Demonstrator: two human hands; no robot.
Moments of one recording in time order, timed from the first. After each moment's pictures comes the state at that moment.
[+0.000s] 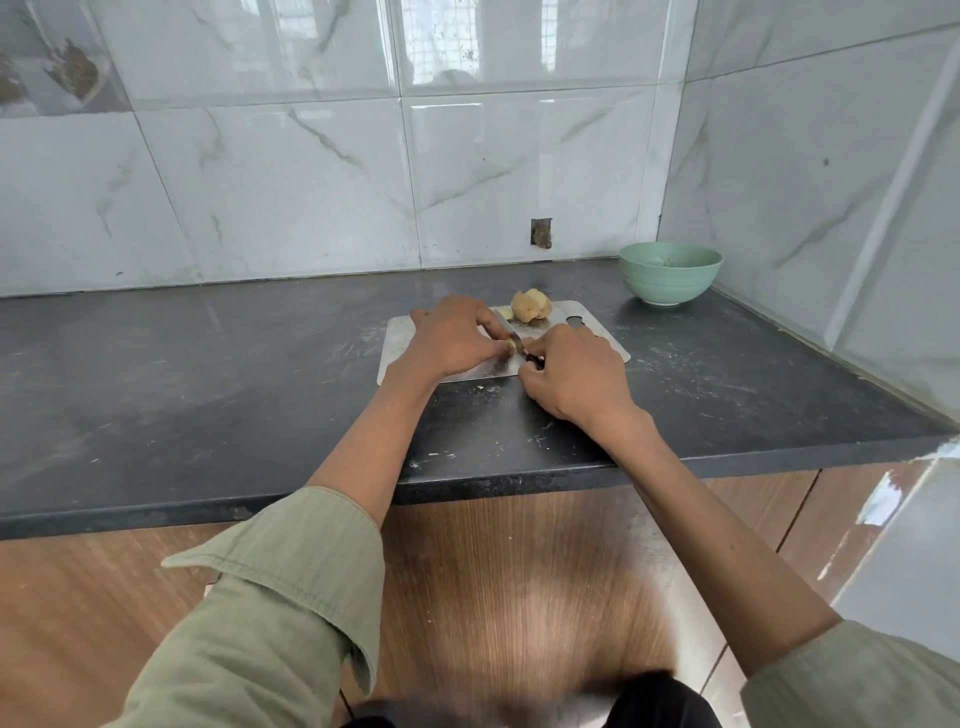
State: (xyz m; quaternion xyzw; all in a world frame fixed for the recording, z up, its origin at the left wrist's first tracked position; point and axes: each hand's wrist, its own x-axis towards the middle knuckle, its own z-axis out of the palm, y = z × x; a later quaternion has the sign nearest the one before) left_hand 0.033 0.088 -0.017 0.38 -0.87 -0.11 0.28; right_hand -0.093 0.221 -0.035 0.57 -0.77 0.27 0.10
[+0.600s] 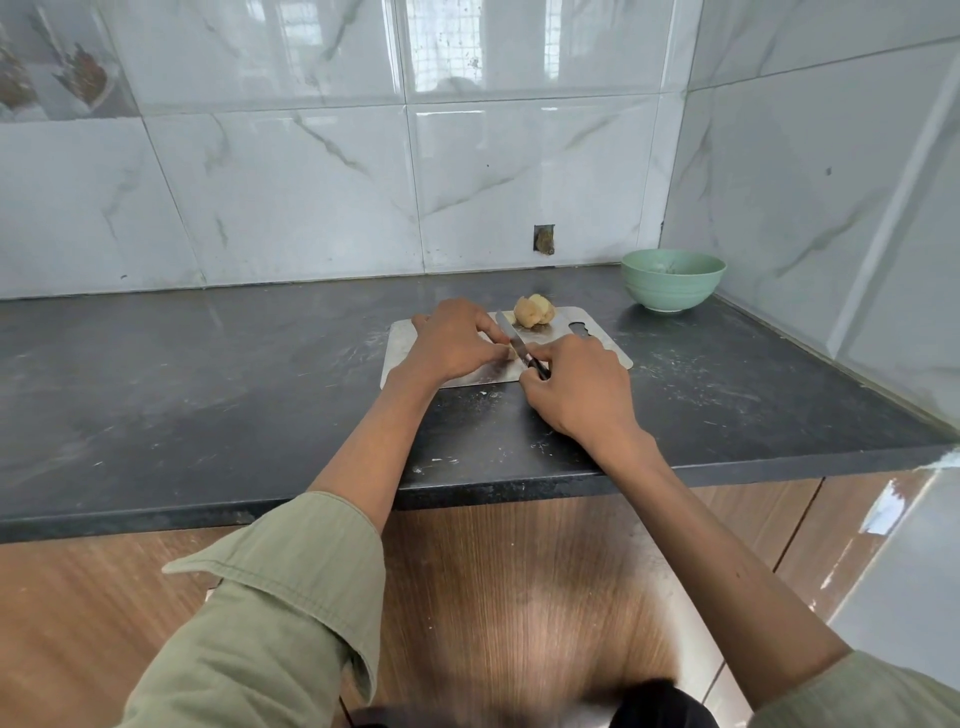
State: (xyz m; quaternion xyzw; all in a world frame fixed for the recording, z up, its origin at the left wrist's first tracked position) left_hand 0.034 0.081 -0.020 0.39 -0.86 -0.13 0.30; right_hand -0.088 0.229 -0.042 0.56 -0.76 0.31 0.11
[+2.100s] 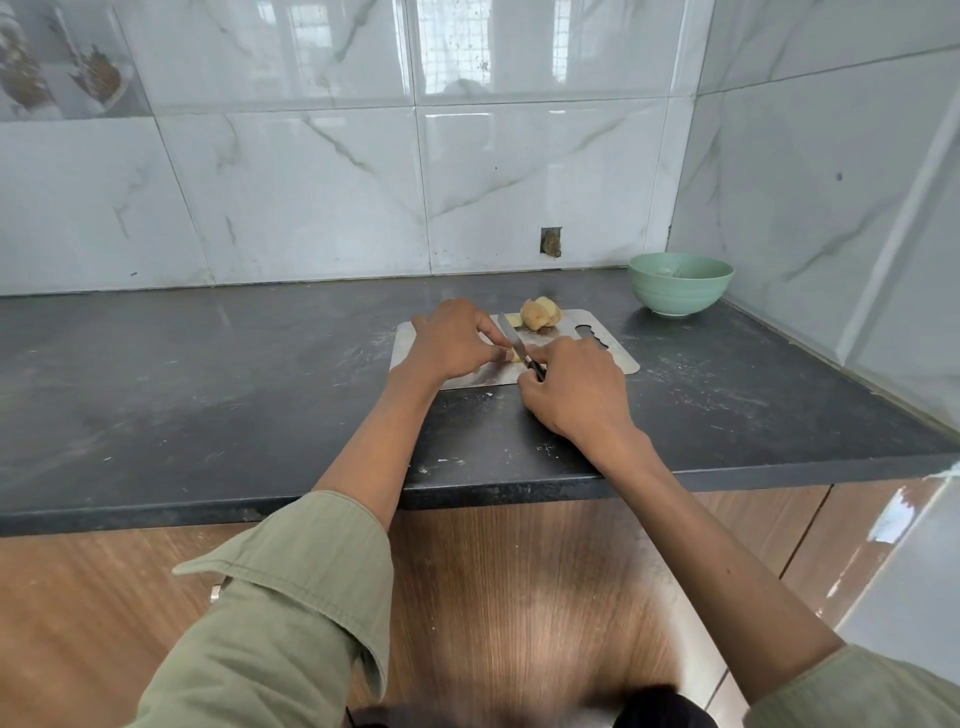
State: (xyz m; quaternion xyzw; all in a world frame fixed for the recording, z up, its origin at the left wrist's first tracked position) left_hand 0.040 0.076 -0.017 0.40 -0.86 -0.12 0.28; right_hand -0.074 0.231 -0.032 0.57 -0.76 0.30 0.11
